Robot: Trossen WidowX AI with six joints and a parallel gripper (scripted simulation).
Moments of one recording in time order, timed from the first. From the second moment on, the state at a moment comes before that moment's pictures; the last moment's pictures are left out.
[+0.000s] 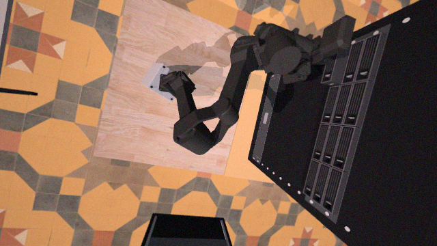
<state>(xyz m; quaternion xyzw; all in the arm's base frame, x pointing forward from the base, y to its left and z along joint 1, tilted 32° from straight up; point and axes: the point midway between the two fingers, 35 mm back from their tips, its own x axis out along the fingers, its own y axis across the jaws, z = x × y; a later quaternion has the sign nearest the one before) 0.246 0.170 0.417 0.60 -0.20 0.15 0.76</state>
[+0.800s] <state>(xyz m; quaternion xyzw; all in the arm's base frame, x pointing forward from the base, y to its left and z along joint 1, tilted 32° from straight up) 0.259 0.170 0.425 0.60 -0.20 0.15 0.76</state>
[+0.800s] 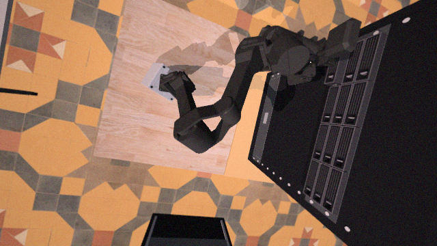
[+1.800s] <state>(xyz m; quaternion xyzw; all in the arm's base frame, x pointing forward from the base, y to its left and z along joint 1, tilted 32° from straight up) 0.270 0.170 0.431 0.60 -0.20 0.15 0.76</state>
